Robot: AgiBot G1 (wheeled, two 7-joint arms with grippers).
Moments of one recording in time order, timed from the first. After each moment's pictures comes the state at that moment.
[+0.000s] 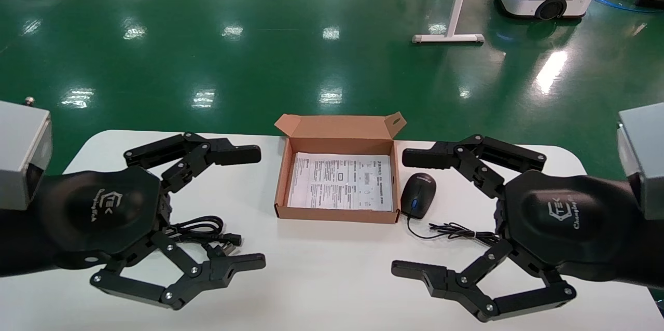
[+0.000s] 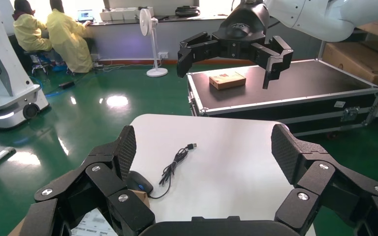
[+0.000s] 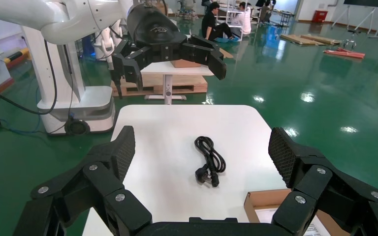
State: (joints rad) left arm -1.07 0.61 0.28 -1.28 0.73 1.50 -0.19; right arm 1.07 -0.61 -0.28 1.28 -0.73 -1.50 0.19
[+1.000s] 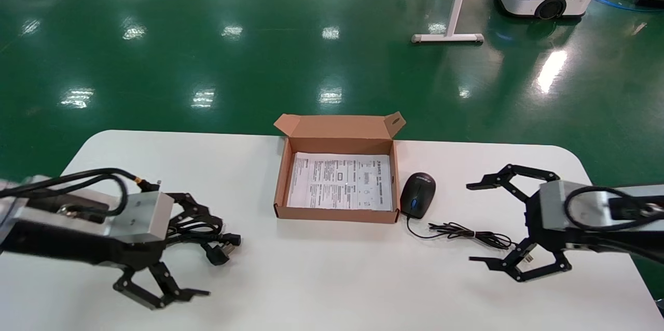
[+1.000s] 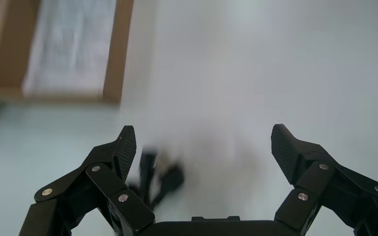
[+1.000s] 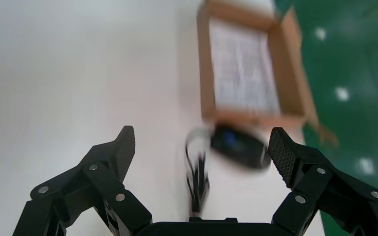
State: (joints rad) left arm -1.55 0.67 0.78 -1.06 1.35 1.59 -0.11; right arm 1.39 -0.66 -0.53 0.92 -1.31 -1.56 -0.28
